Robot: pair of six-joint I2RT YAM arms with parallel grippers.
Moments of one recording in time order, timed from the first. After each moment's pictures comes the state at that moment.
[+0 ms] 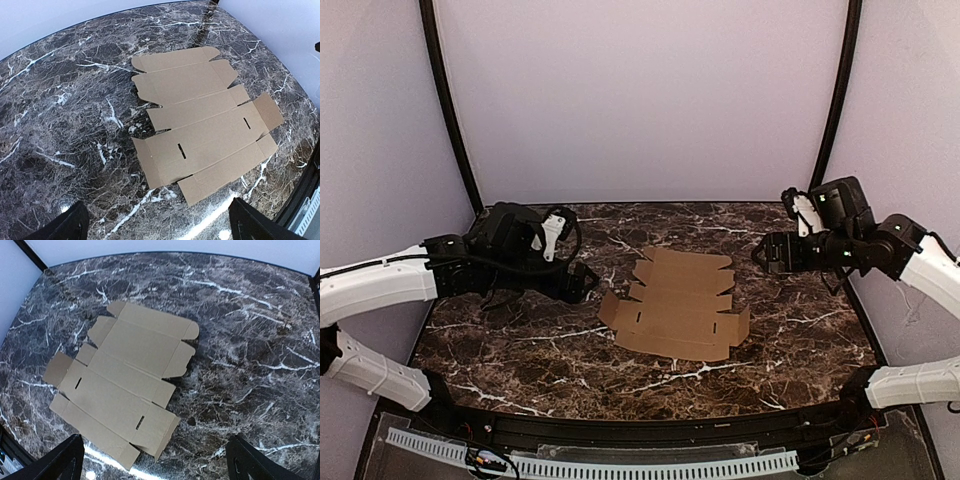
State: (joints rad) left arm -0.86 1.22 0.97 -0.43 -0.13 -0.32; right arm 0.60 1.00 1.02 -0.75 0.08 0.36
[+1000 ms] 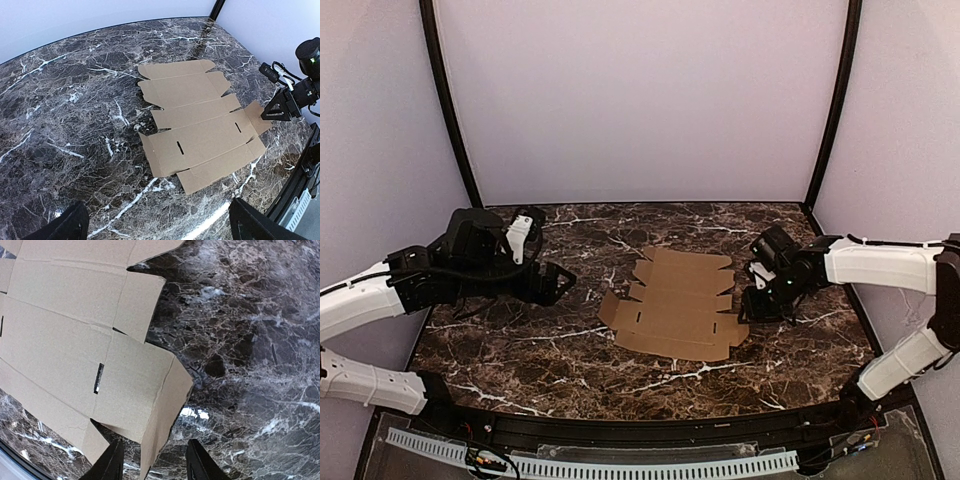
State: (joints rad) left arm -0.83 1.01 0.87 -0.47 -0.11 -0.36; right arm 0.61 1.41 0.86 -0.69 -0.08 0.49
